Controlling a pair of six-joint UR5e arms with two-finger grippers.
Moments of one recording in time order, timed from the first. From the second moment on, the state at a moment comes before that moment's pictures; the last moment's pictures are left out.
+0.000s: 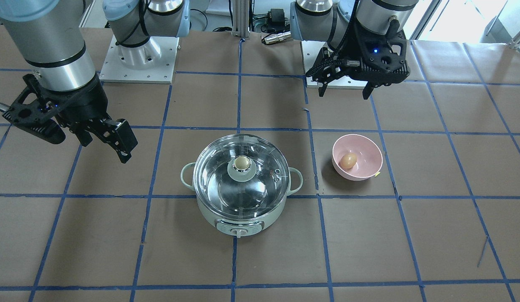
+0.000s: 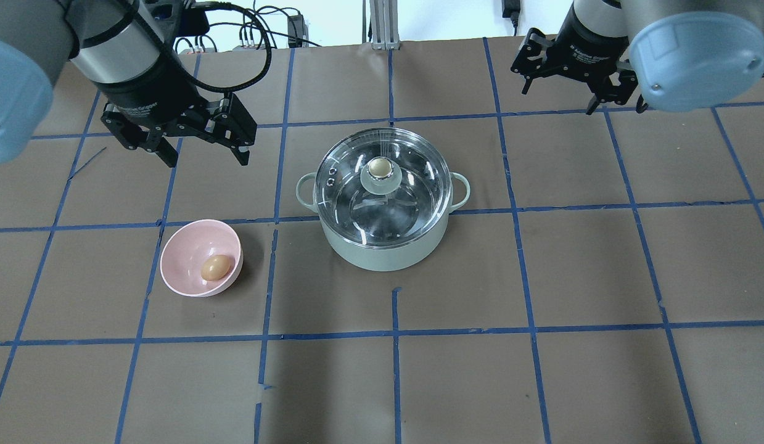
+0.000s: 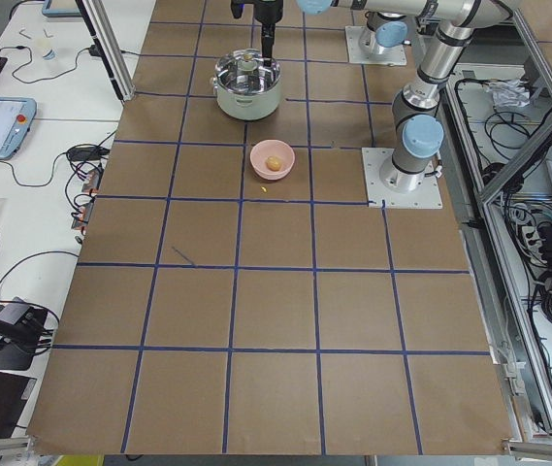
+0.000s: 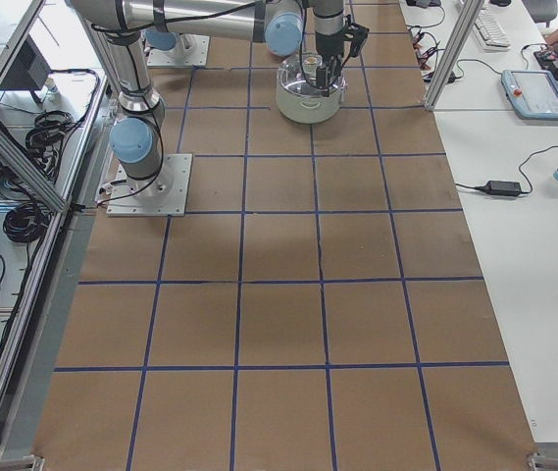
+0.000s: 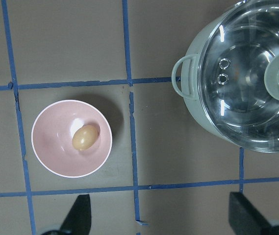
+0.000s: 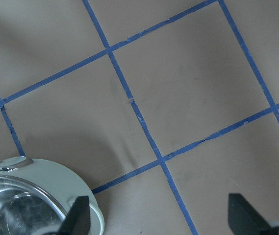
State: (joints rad) left arm -1.62 -1.53 -1.55 -1.63 1.55 -0.01; right arm 1.58 -1.46 1.57 -1.85 -1.59 0.43
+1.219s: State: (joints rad) left arm -1.53 -1.53 -1.73 -1.54 1.62 0.16; right arm 1.79 -1.38 1.56 -1.97 -1.60 0.63
